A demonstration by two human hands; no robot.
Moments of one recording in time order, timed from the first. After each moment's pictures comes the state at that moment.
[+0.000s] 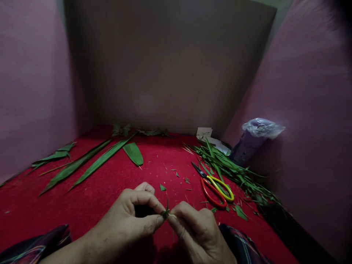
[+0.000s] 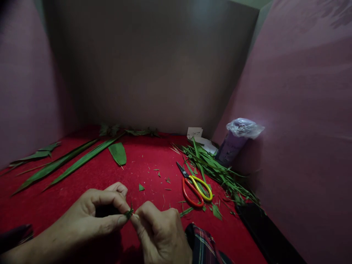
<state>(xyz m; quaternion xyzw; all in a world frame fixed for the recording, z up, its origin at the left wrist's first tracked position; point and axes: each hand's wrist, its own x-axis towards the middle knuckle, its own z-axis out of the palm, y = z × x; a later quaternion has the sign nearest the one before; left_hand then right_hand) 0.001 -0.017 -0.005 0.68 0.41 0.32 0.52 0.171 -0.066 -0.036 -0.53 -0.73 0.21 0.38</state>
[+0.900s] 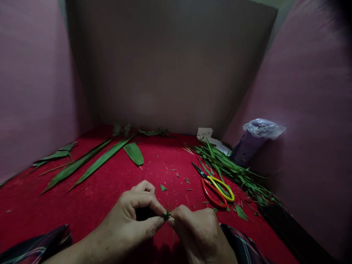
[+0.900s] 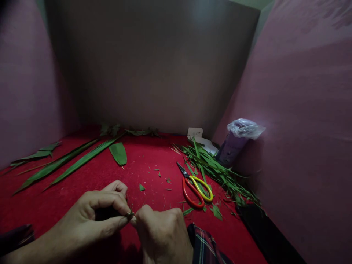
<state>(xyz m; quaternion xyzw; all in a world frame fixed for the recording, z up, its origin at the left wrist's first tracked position) 0.000 -0.019 -0.005 0.73 0.40 0.33 0.44 0.174 -0.063 -0.033 -0.47 -0.80 0.07 0.36</state>
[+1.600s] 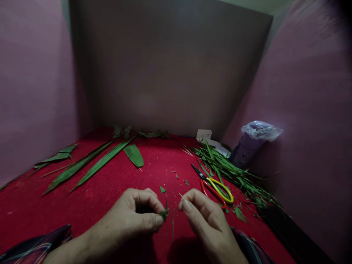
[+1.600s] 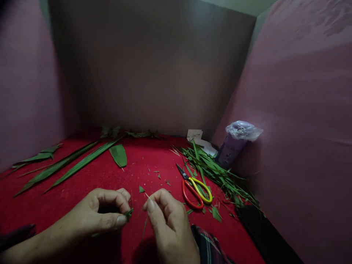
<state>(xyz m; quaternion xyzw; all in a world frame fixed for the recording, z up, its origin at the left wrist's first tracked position) -0.004 -0.007 -0.008 0.61 0.37 0.29 0.64 0.177 -0.062 -0.012 -0.51 -0.60 0.42 0.46</state>
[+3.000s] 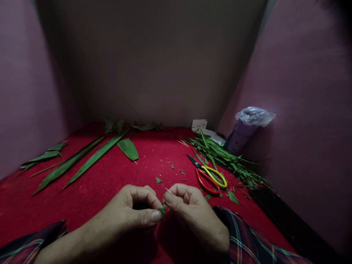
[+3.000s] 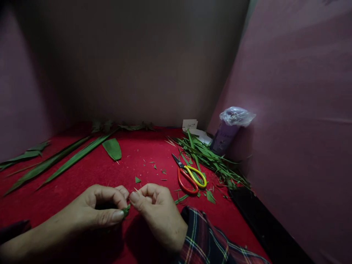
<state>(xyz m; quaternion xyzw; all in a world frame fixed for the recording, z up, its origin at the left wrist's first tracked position) -0.006 -0.009 -0.013 0.60 0.33 0.24 0.69 0.172 -0.049 -0.023 -0.45 -0.47 0.61 0.45</state>
